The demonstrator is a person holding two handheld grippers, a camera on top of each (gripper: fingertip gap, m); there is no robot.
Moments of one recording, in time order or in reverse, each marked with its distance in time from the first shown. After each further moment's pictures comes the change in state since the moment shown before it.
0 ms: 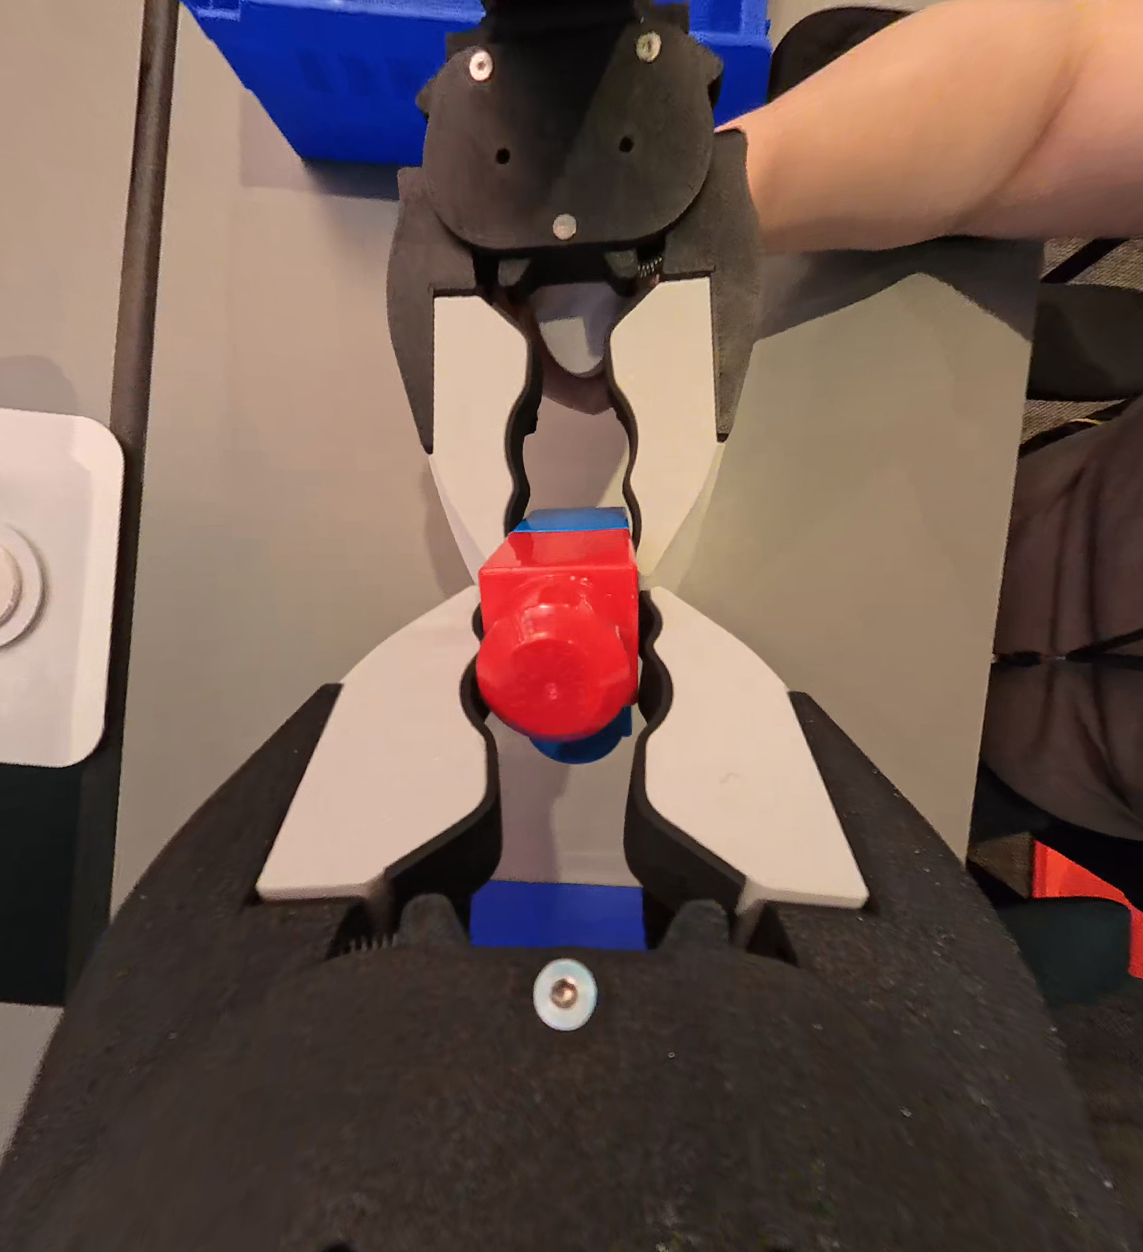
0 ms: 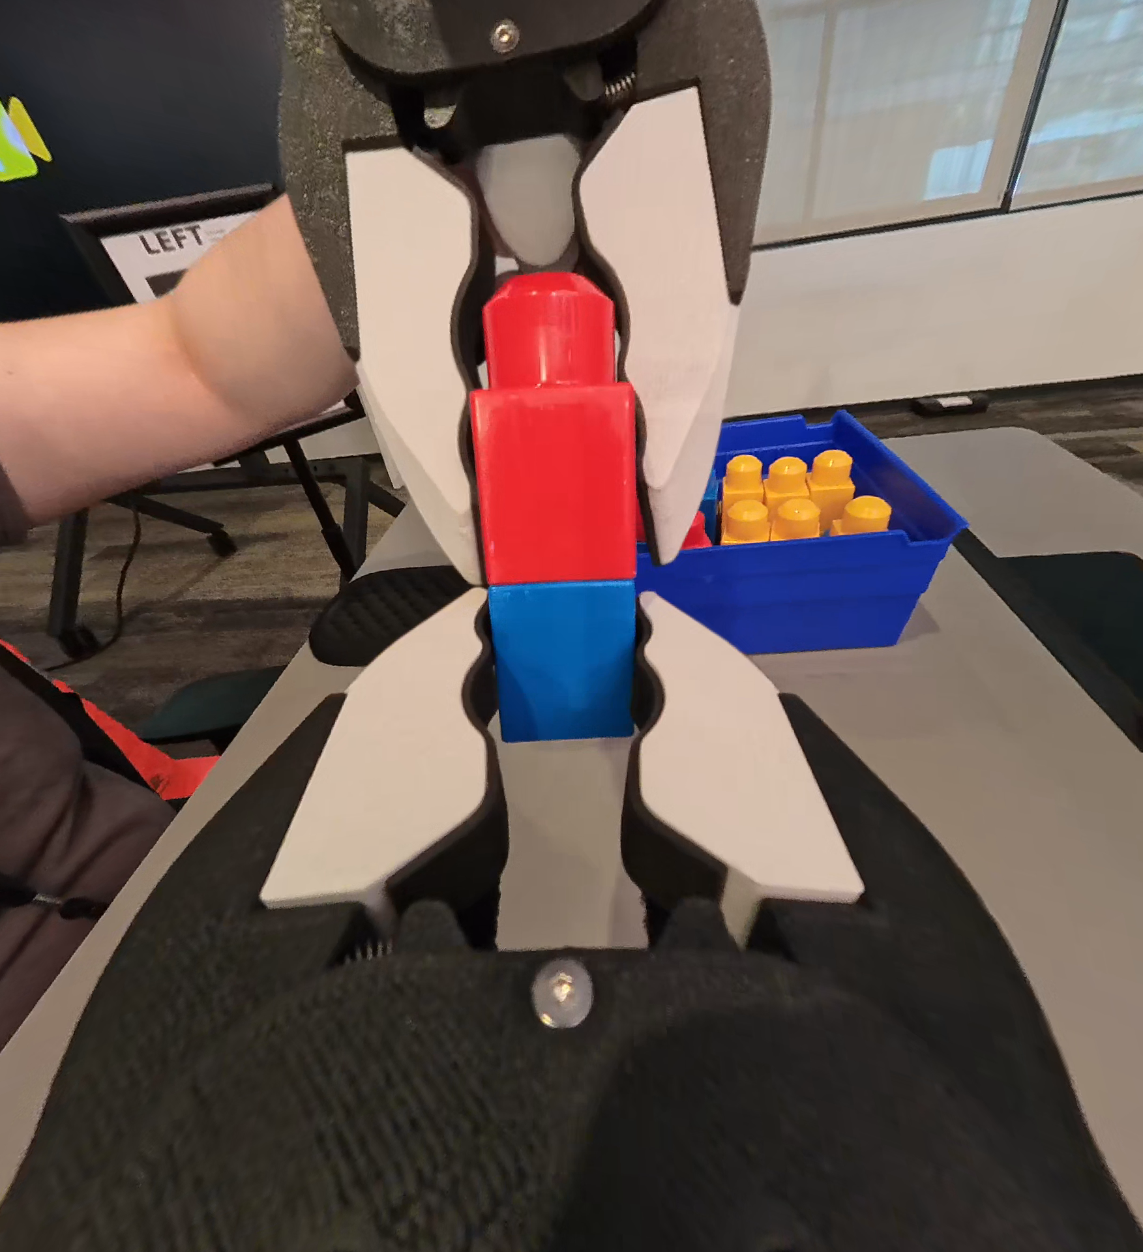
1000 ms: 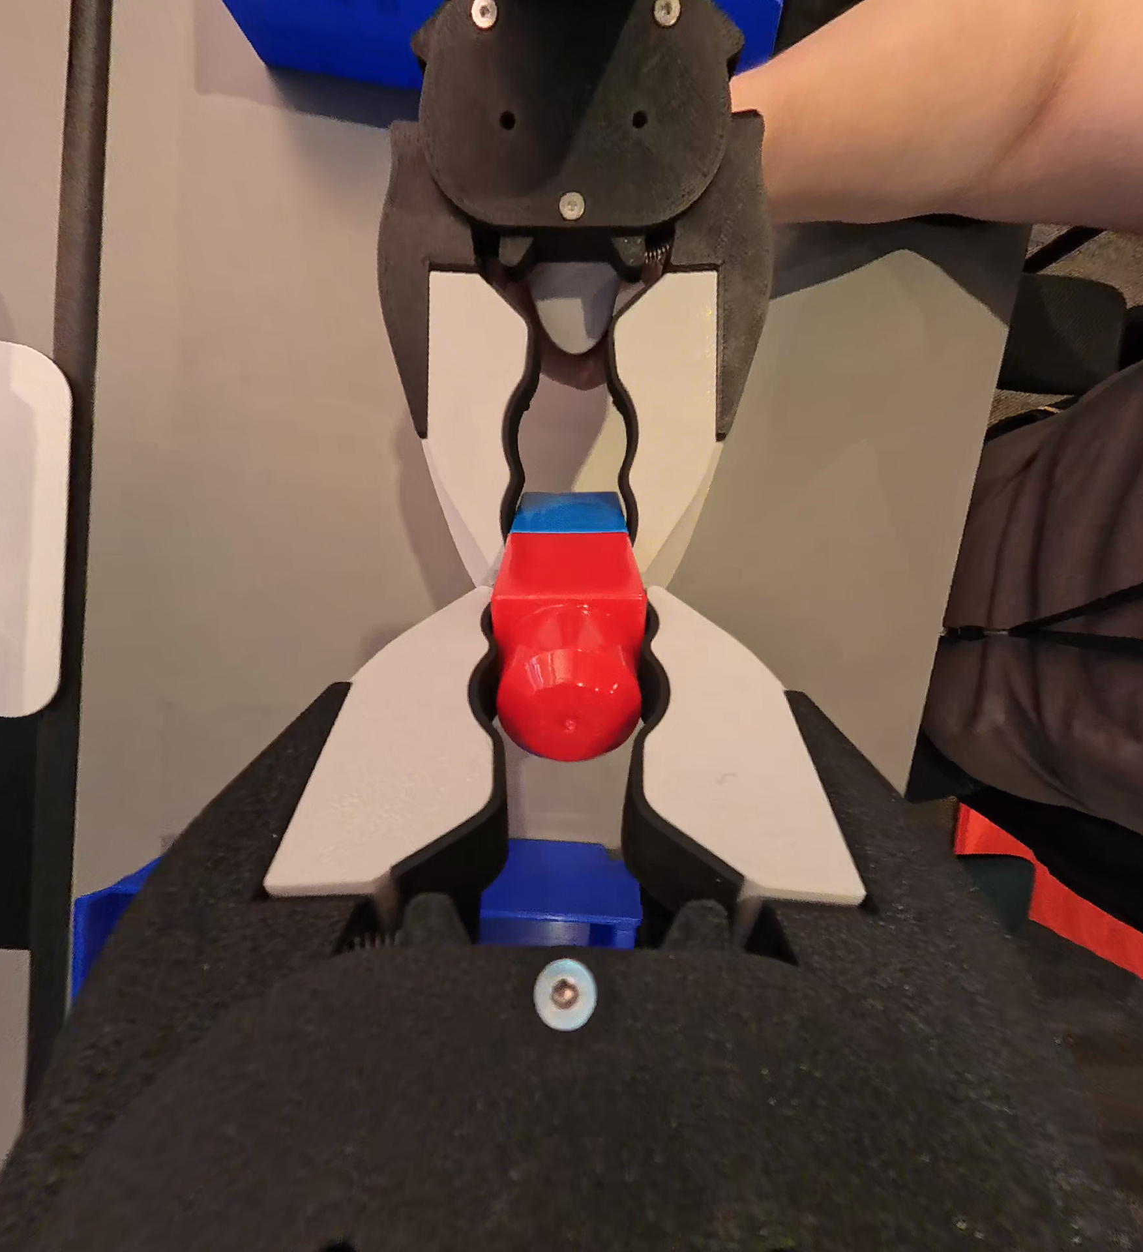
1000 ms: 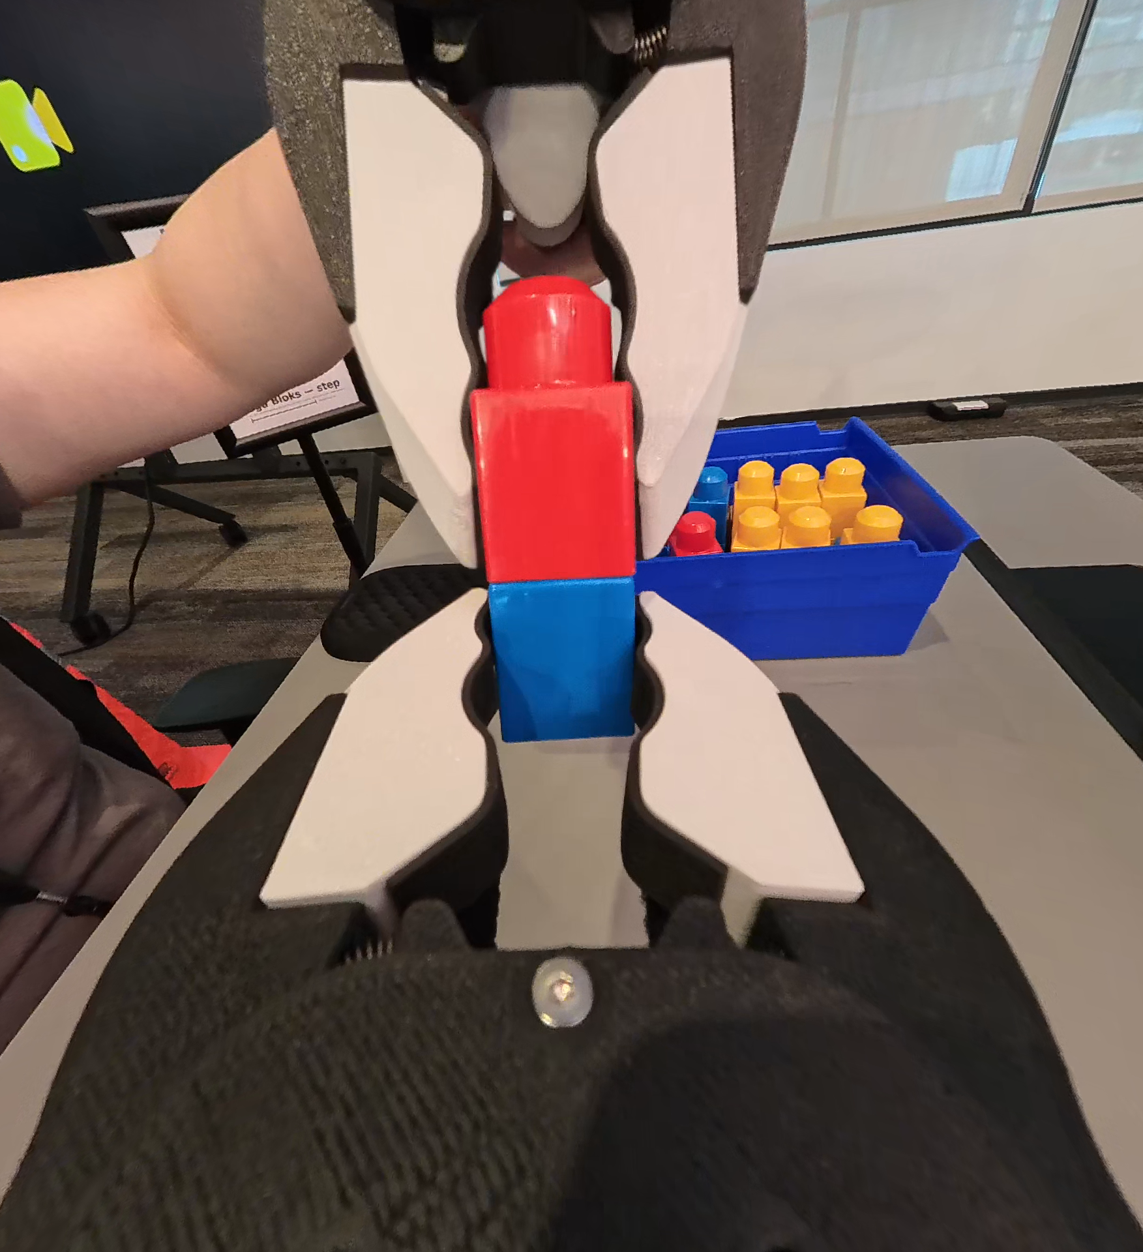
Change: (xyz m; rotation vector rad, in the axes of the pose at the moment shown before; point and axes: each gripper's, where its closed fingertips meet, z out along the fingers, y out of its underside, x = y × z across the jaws) left arm 0.005 0.001 -0.005 -0.085 0.028 -0.068; right arm -0.005 -0.003 0.000 -0.010 -0.022 -0.012
